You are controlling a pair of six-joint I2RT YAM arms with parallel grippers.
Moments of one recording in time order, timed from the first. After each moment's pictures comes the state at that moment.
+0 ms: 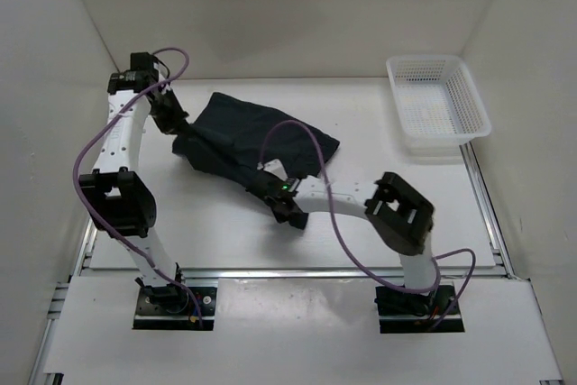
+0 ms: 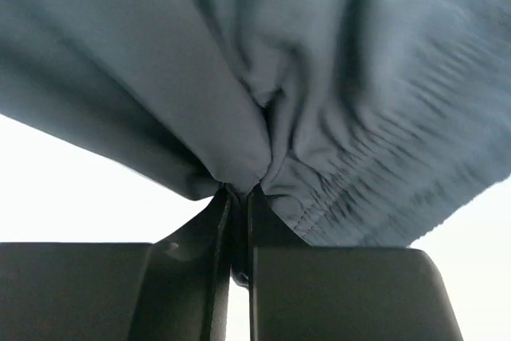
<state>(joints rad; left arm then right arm) 0.07 1.80 1.88 -1.18 0.18 -0.45 1.11 2.01 1.43 -0.66 0.37 0.53</state>
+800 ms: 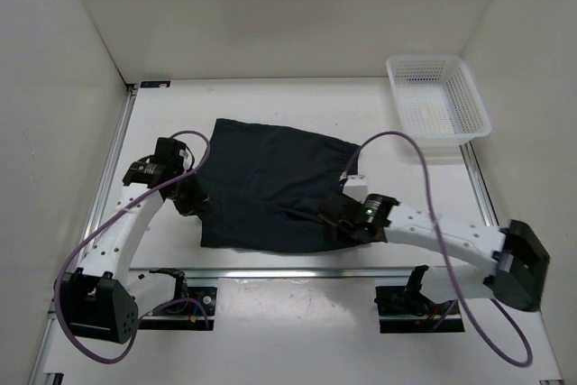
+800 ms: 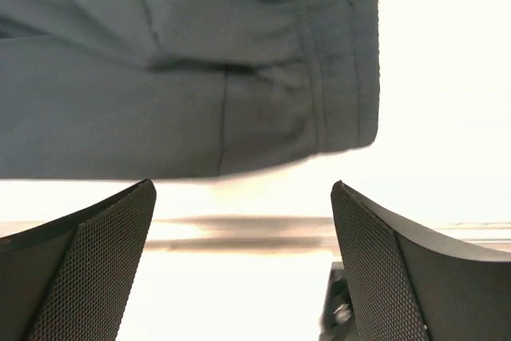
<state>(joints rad) -0.14 1.13 0.94 -1.02 0.17 -0.63 1.09 1.32 0.87 -0.92 0.45 0.93</state>
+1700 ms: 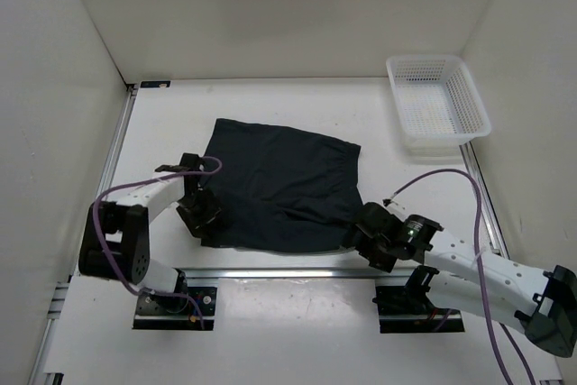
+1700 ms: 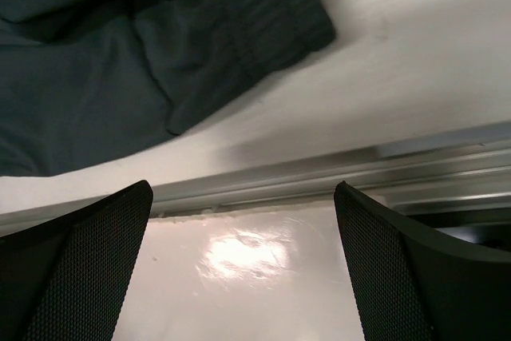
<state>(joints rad) -0.16 1.43 0.74 -0.82 0.18 -0.78 0.95 0.84 0.53 -0.89 0.17 1.36</state>
